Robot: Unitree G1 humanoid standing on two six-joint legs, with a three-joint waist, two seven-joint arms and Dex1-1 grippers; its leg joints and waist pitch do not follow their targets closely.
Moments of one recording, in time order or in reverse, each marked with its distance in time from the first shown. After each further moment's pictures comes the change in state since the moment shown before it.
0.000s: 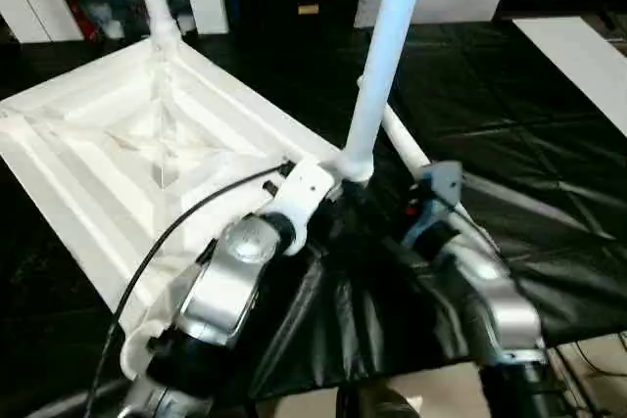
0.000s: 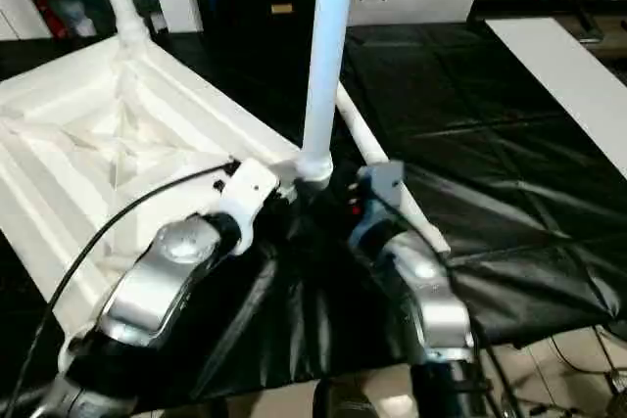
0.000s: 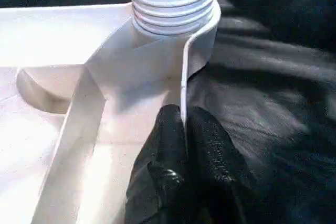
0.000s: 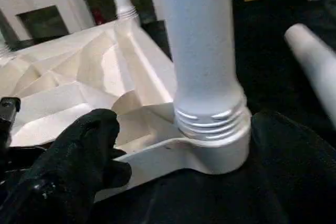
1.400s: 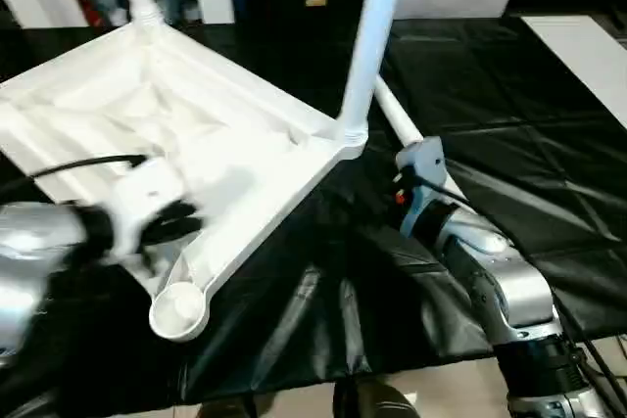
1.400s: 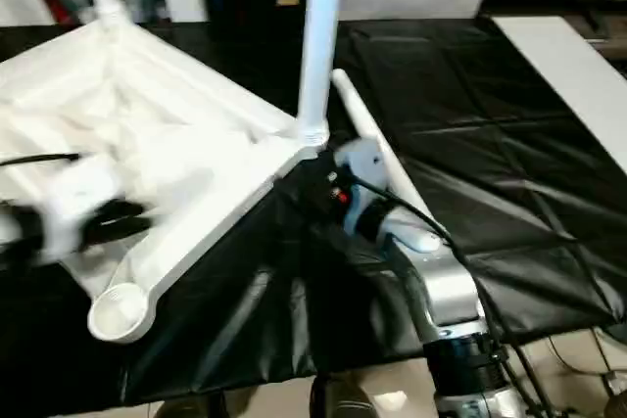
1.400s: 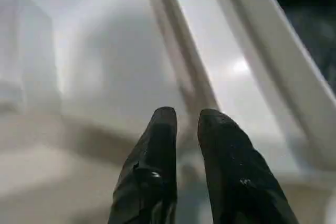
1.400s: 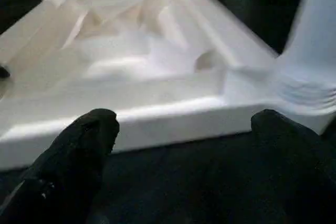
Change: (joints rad) left arm 0.253 0.836 0.292 -0.343 -0.234 0.032 -0.602; right arm -0.089 -0.133 0.165 -0.036 -0.020 0.111 0.117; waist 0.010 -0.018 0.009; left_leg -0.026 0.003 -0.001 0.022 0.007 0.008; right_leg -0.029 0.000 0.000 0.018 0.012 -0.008
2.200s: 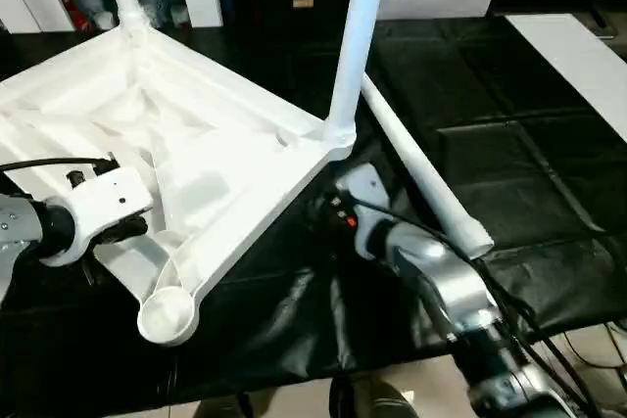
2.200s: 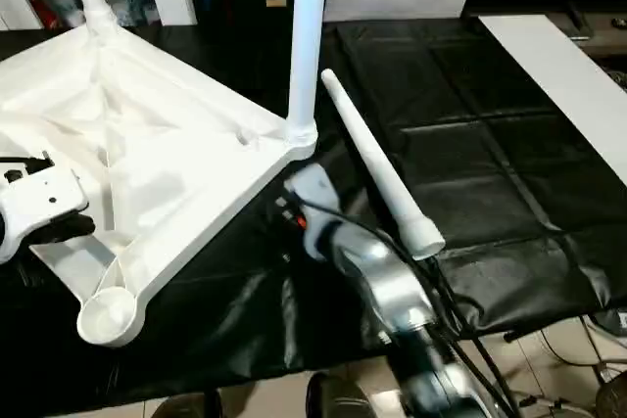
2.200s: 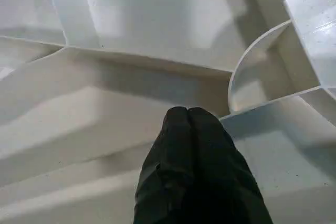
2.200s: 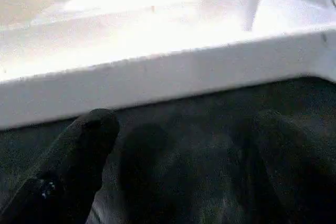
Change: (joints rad) left arm -0.022 0.131 -0.087 0.044 0.116 0.017 0.027; right arm -0.110 0.126 0.107 0.281 -0.123 -0.026 -0.111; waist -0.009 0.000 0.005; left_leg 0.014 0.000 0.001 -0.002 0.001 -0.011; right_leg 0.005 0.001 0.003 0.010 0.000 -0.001
